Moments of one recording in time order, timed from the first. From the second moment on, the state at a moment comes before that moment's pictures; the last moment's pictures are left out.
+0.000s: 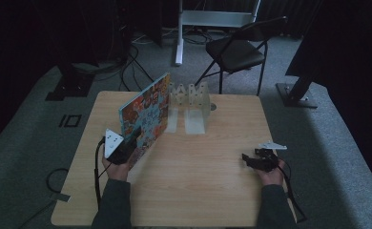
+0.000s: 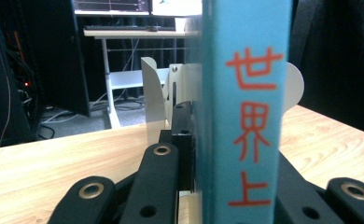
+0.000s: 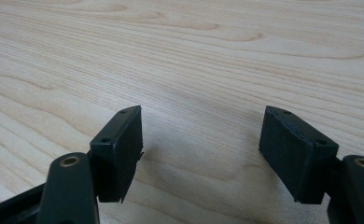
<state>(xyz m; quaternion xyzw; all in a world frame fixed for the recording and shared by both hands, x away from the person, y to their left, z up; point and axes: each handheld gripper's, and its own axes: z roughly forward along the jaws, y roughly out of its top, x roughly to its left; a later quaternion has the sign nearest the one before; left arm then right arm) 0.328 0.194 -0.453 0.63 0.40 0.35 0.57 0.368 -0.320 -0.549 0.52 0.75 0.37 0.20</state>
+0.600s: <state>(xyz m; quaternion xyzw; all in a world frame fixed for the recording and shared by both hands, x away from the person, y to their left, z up) 0.339 0.186 -0.449 0.63 0.40 0.36 0.57 0.368 -0.320 -0.549 0.52 0.75 0.37 0.20</state>
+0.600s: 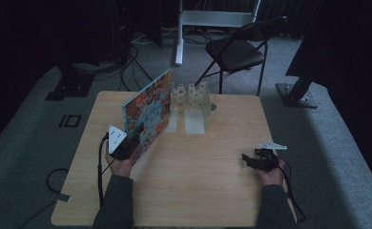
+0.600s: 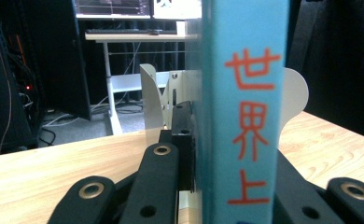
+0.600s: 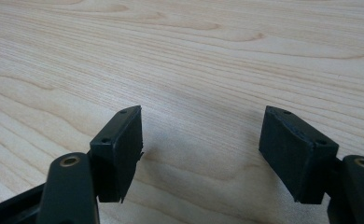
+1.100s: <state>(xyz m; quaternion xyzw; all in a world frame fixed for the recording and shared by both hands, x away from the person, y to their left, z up) 0.351 0.180 -0.448 0.62 0.41 0.36 0.57 0.368 -0.320 -0.549 0.52 0.75 0.37 0.20</state>
